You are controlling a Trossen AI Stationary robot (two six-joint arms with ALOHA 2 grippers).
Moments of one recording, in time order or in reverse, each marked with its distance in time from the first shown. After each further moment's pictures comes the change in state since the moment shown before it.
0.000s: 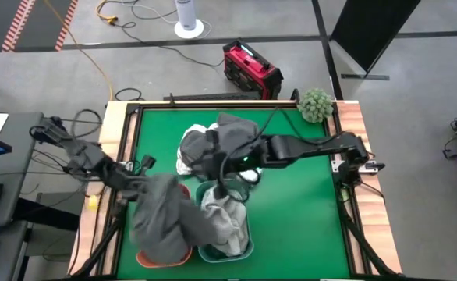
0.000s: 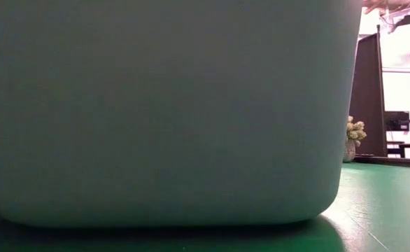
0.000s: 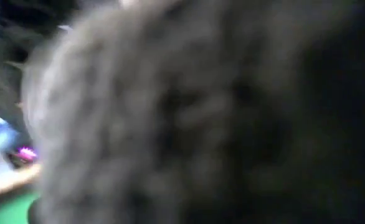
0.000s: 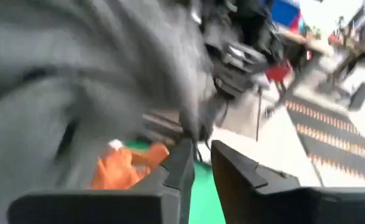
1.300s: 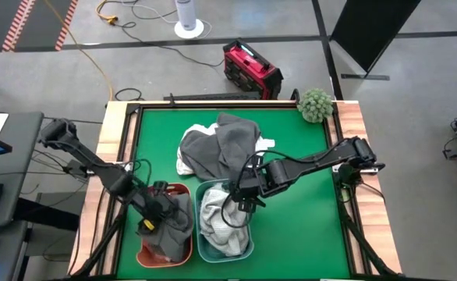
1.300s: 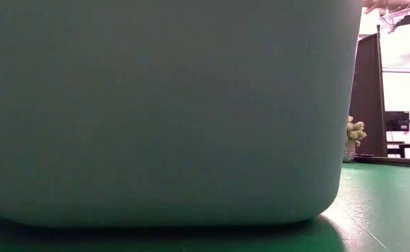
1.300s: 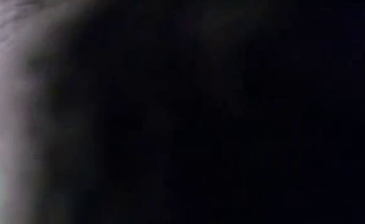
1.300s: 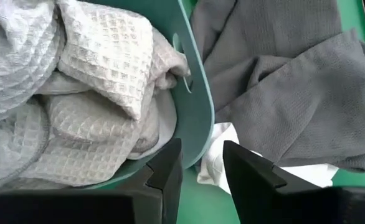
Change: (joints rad) left arm -0.068 0.492 -0.071 -0.554 -0.006 -0.601; right arm 0.125 -0.041 -0.284 -0.653 0.228 0.683
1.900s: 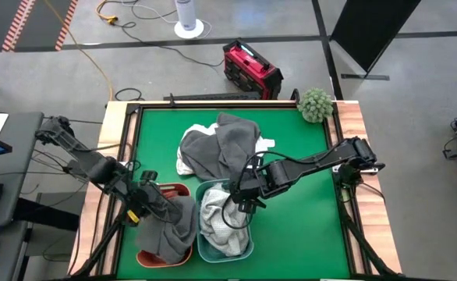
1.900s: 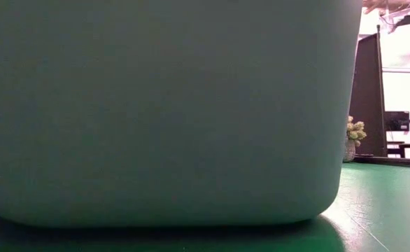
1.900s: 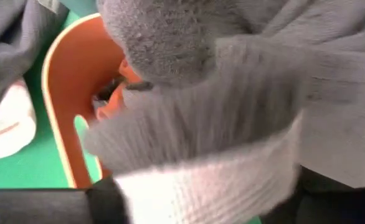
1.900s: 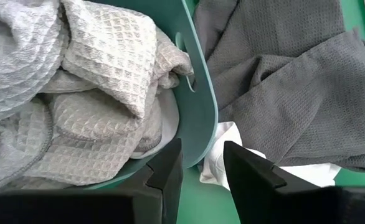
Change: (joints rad) left arm 0.000 -0.119 0.270 -0.366 0.007 0.037; right arm 0.010 0.000 -0.003 0.003 0.000 0.007
